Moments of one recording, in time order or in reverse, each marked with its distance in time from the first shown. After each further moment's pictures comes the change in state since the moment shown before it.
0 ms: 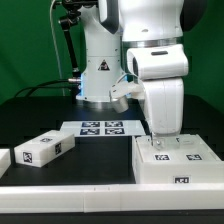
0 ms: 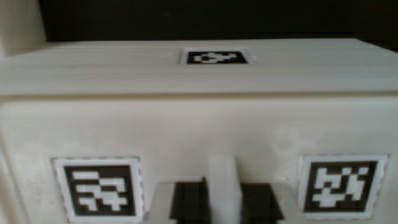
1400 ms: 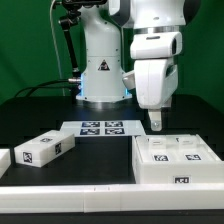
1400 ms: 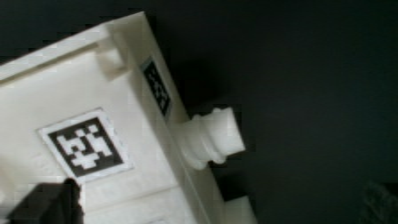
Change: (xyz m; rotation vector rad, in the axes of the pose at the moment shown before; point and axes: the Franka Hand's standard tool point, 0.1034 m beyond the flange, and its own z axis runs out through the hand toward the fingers) arm 0.024 -0.078 -0.014 -0.048 -0.012 0.345
